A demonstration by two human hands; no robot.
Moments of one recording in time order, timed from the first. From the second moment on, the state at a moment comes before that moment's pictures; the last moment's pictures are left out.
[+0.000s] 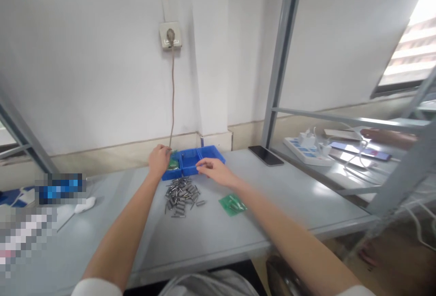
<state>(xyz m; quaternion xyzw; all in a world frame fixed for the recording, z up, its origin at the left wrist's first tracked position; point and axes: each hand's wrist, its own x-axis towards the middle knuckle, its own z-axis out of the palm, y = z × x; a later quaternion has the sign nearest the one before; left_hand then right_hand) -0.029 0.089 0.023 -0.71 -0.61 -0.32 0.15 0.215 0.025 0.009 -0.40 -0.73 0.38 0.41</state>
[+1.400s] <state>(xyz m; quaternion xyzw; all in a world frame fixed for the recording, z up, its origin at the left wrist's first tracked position) -0.027 0.076 0.009 -0.72 -0.61 -0.34 0.02 0.276 -0.015 0.012 -0.40 -0.88 0.16 0.18</state>
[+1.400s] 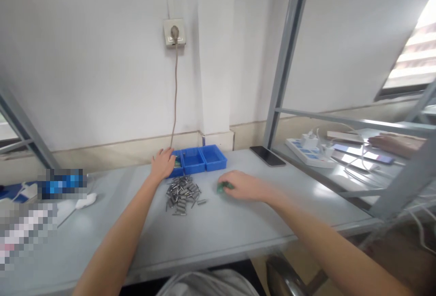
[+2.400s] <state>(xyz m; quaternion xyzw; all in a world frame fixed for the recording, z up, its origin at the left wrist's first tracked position) 0.015 0.011 -0.001 -0.70 -0.44 -0.49 -0.27 0.183 0.035 -0.009 -0.30 -0.65 0.48 0.51</state>
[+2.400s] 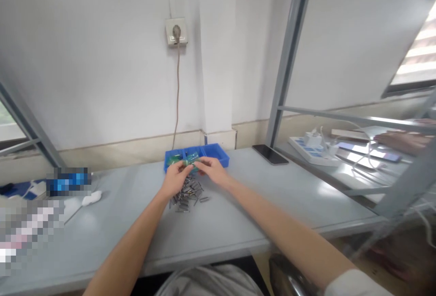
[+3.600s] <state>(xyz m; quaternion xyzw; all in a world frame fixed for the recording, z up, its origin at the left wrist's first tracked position) -0.025 0.036 0.006 -0.66 -0.56 -0.50 -0.06 0.178 0.040 -0.018 -0.38 -0.61 0.44 0.54</state>
